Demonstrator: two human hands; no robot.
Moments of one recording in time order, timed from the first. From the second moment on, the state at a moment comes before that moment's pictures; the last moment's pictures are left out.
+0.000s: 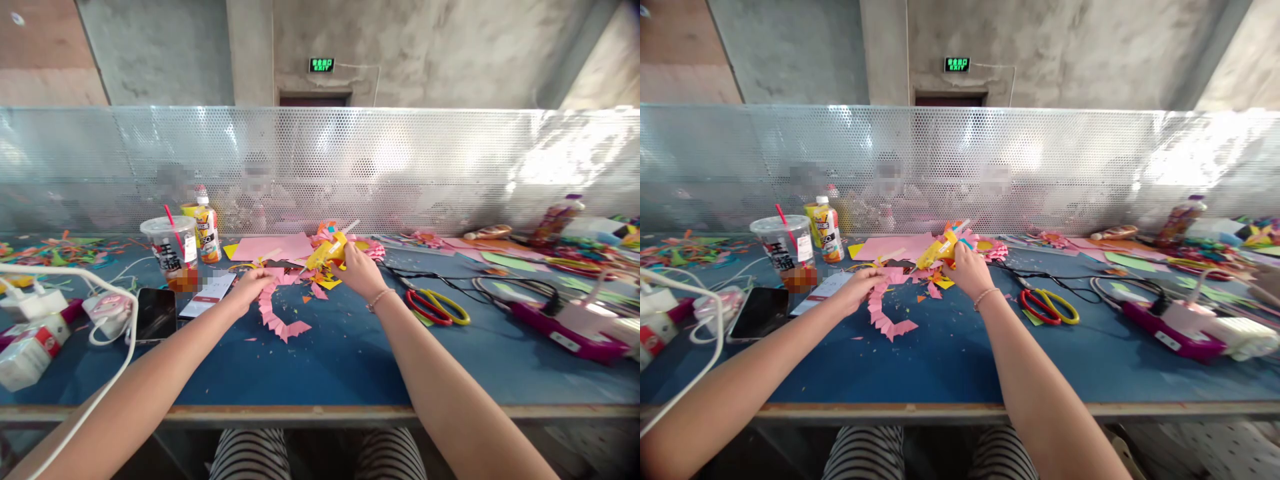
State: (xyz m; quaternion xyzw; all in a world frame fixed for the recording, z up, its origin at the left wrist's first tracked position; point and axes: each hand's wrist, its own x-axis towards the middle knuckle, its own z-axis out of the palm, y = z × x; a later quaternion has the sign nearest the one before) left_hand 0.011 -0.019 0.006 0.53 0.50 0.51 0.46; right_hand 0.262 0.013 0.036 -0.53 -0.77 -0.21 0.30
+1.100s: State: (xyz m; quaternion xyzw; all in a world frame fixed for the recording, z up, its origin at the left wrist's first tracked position) left_hand 0.016 -0.028 0.010 0.51 0.47 0.52 0.51; right_hand 0.261 0.014 0.033 -0.47 -0.82 -0.21 0.24
